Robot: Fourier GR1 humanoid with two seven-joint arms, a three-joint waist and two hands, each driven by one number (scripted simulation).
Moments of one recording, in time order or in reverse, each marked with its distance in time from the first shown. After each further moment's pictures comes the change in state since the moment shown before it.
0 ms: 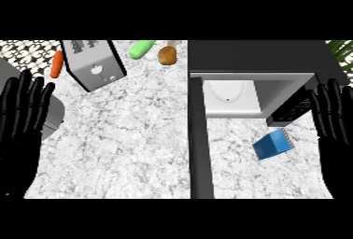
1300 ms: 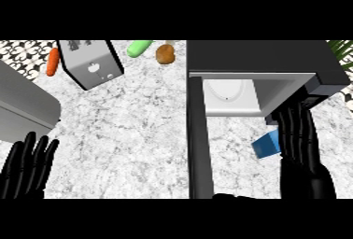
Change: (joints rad) left arm 0.444 -0.090 -0.100 -0.121 0.052 -0.055 -0.104; right arm 0.131 0.060 0.342 -0.017 0.192 -0.364 0.021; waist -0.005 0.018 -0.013
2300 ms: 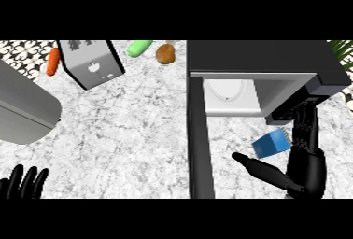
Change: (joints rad) left arm 0.229 0.001 -0.020 -0.057 0.003 -0.083 -0.146; right arm -0.041 -0.008 -0.232 0.336 -0.039 -0.092 -0.246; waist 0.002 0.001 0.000
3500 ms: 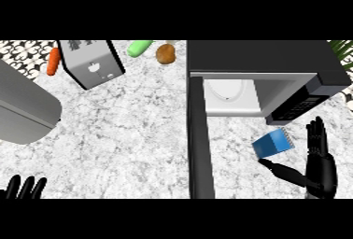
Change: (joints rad) left arm 0.069 -0.003 0.001 0.008 0.008 -0.029 -0.067; right arm -0.052 -0.121 -0.247 0.464 -0.148 0.185 -0.281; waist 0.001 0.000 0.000
